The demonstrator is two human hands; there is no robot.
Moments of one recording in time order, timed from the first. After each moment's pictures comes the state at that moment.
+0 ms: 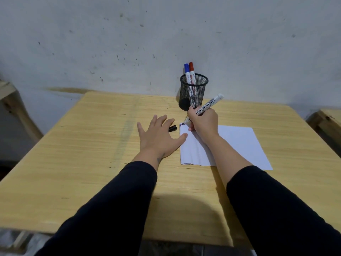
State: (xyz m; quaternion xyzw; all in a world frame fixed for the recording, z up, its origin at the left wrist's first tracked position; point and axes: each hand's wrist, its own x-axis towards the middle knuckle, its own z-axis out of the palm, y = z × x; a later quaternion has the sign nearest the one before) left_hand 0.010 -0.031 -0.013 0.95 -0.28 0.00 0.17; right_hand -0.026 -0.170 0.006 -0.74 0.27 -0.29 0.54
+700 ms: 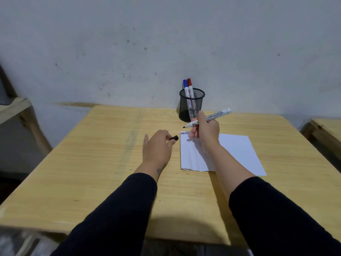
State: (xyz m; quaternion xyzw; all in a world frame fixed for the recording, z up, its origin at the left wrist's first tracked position) left_hand -0.007 -0.022 -0.001 0.91 -0.23 0.03 0.34; right_hand -0.049 -0.158 0.032 -0.61 0.28 -0.29 0.68
